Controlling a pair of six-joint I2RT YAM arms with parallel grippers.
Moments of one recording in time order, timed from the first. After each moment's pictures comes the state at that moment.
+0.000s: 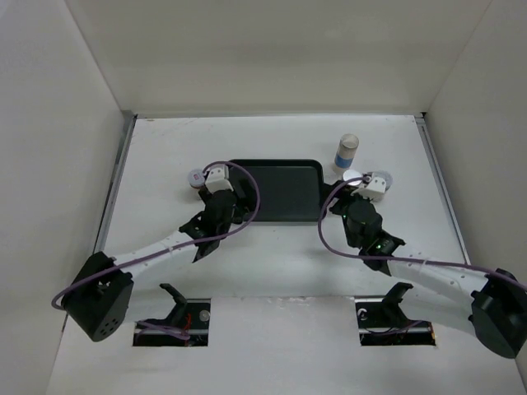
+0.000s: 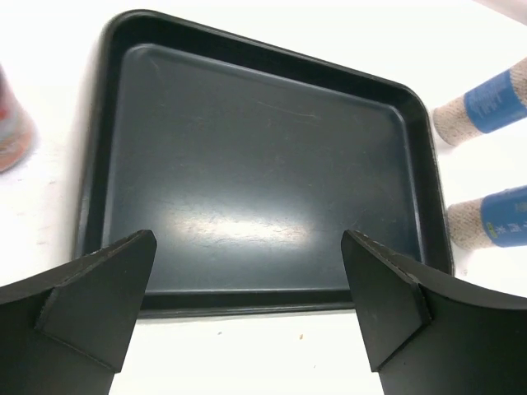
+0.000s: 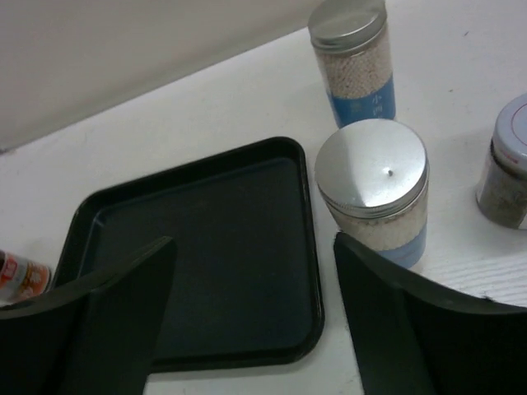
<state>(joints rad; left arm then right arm) -0.70 1.23 0.54 0.31 -0.47 -0.64 0.73 1.02 0.45 0.45 0.72 0.49</state>
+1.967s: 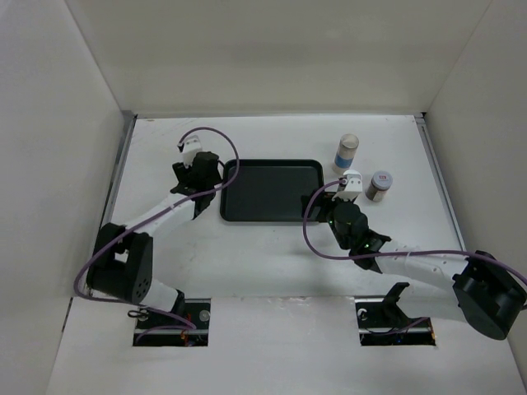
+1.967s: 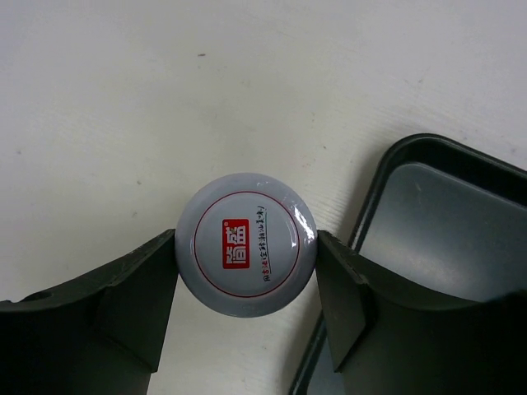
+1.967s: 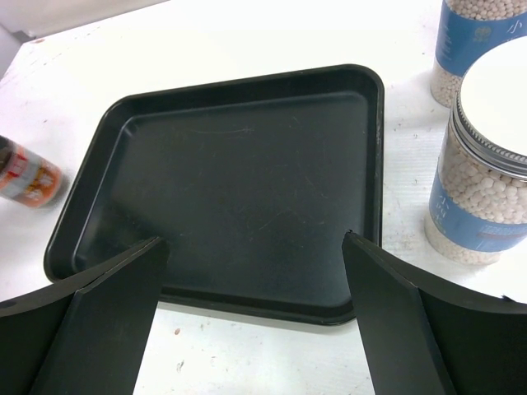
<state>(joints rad) -0.35 1.49 0.85 0.01 -0.61 -0.47 0.79 1.17 0.45 0.50 0.54 0.47</state>
